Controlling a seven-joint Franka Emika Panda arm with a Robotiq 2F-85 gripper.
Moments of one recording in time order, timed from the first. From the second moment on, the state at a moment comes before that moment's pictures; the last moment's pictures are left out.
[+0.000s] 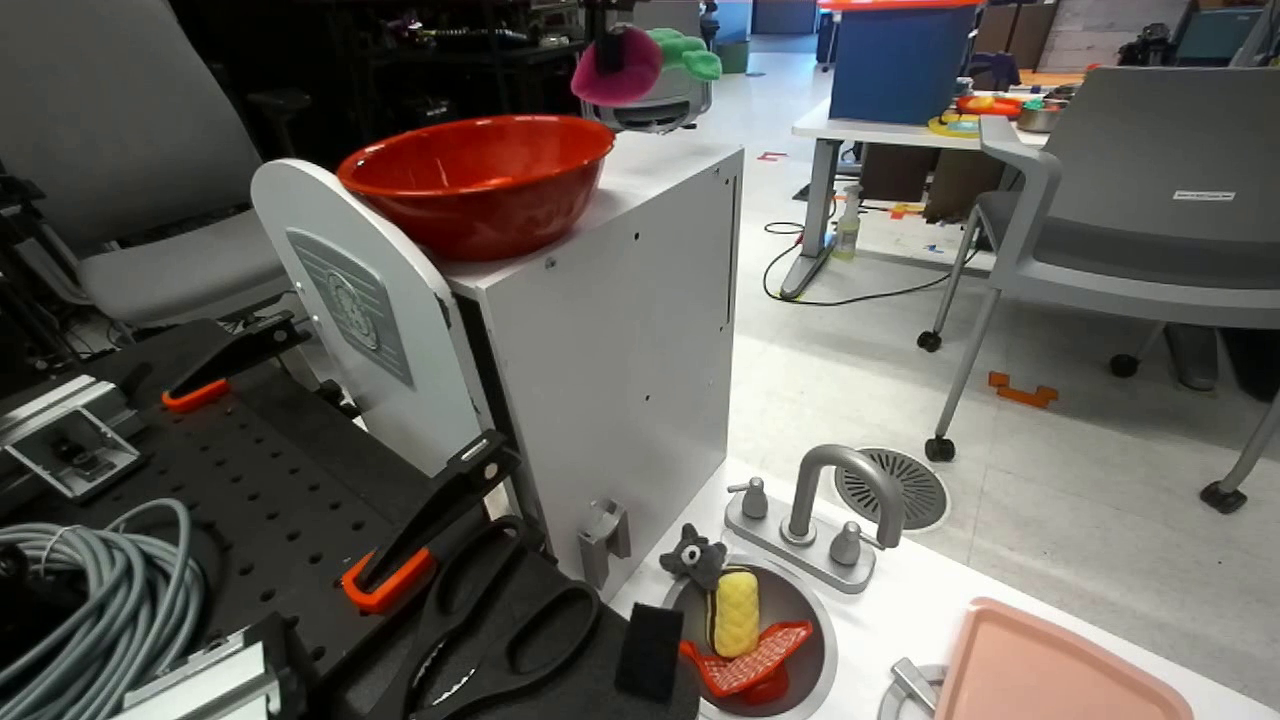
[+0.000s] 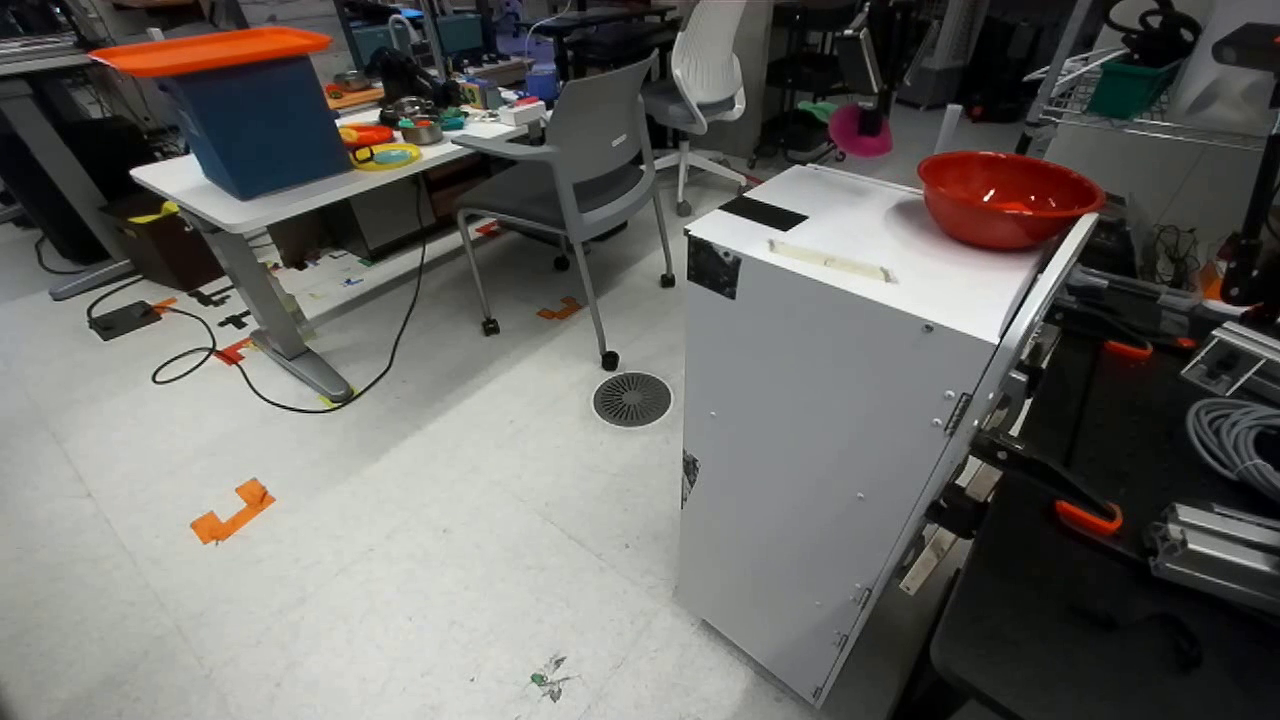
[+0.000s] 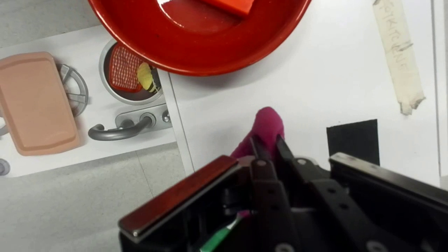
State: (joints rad) arm -0.04 0.31 -0.04 -1.92 0.05 2.11 0.06
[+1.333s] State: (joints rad) arm 0.08 0.07 0.01 -2.11 0.00 2.03 0.32
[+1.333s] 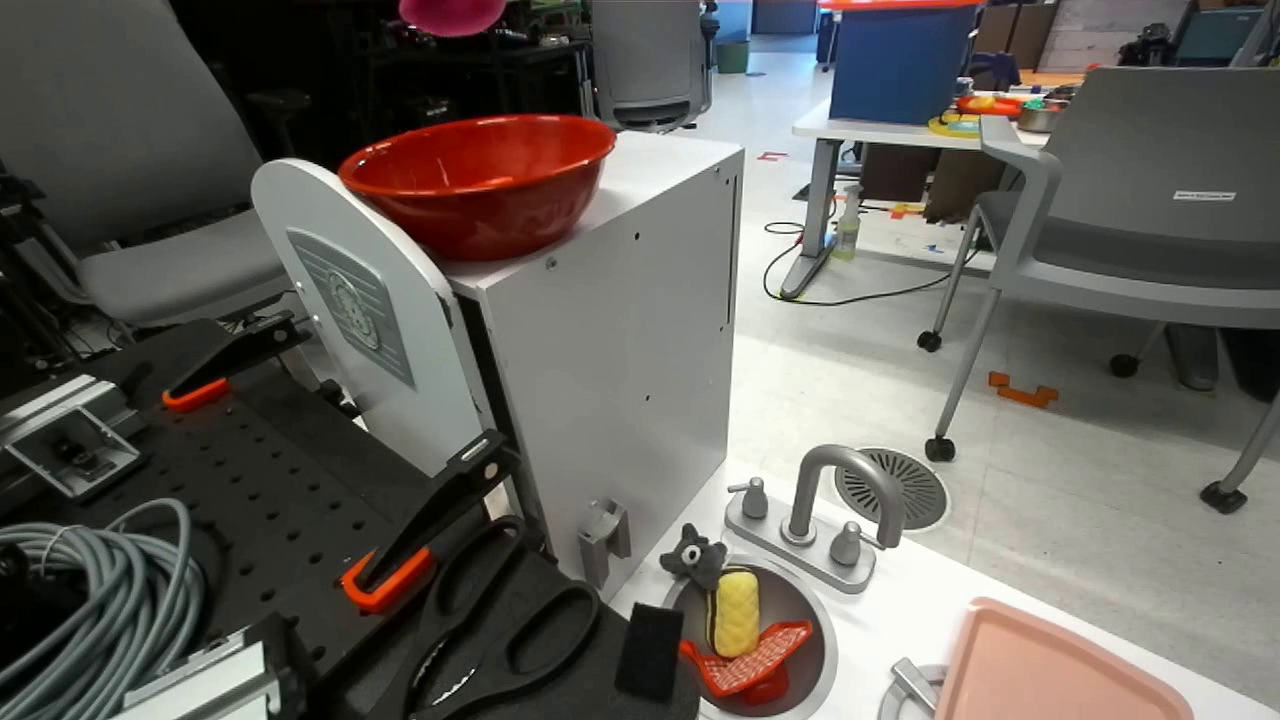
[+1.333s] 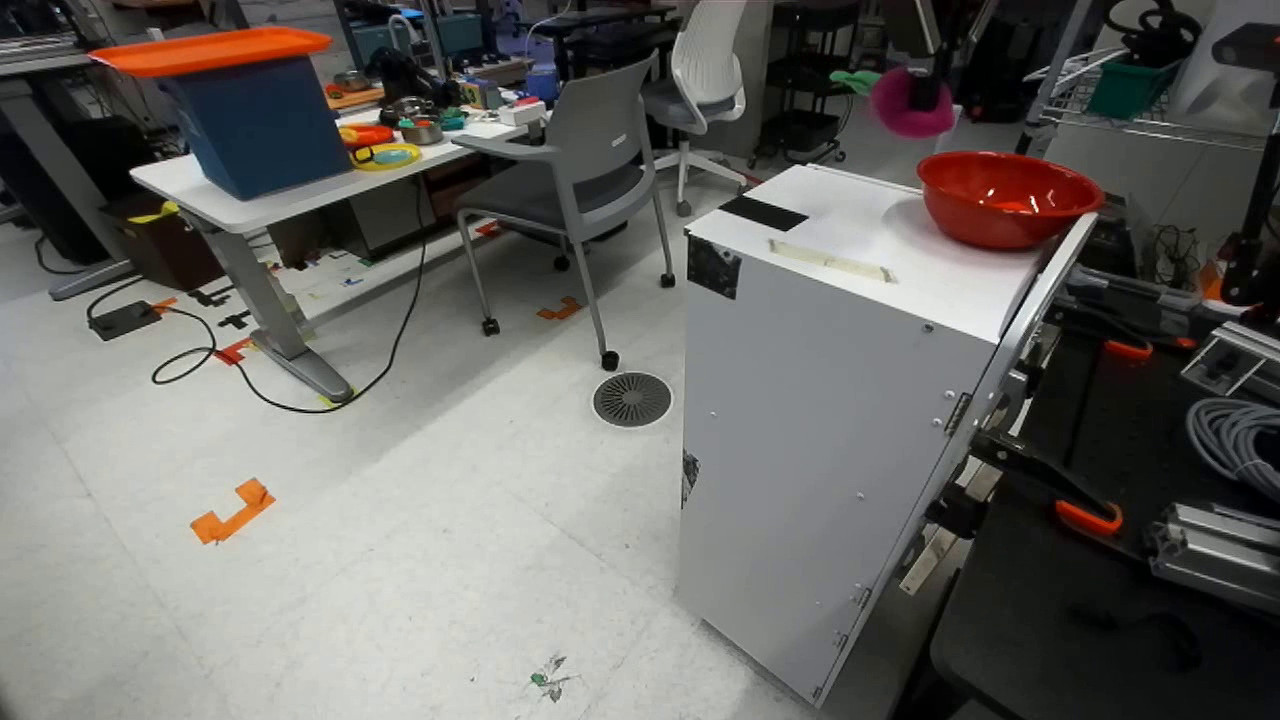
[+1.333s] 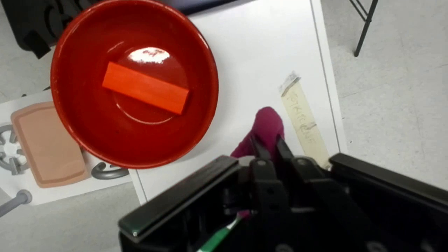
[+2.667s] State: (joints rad) arm 0.00 -0.16 0.00 -2.41 0.22 2.11 0.34
